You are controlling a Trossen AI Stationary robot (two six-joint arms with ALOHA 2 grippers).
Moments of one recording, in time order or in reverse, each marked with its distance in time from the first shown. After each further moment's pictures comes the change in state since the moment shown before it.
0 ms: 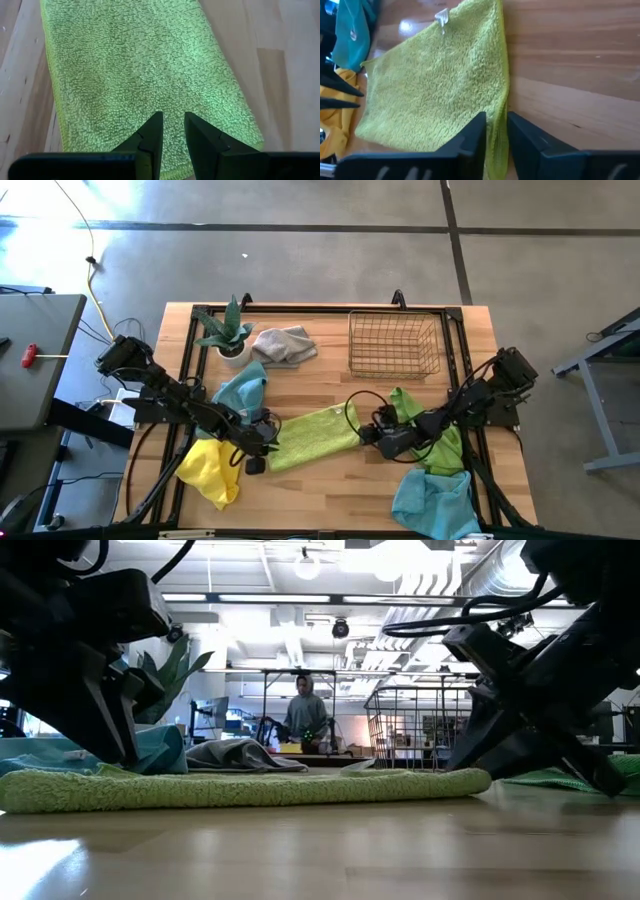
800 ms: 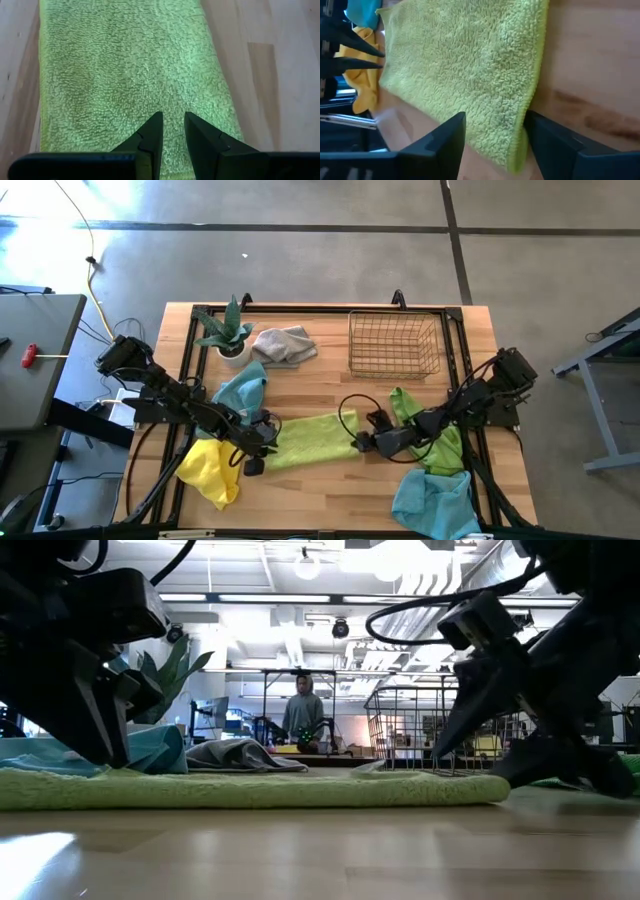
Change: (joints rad) left arm 0.000 0.000 0.000 -0.001 0.041 -0.002; right arm 0.005 0.001 -0.001 0.126 -0.251 0.007
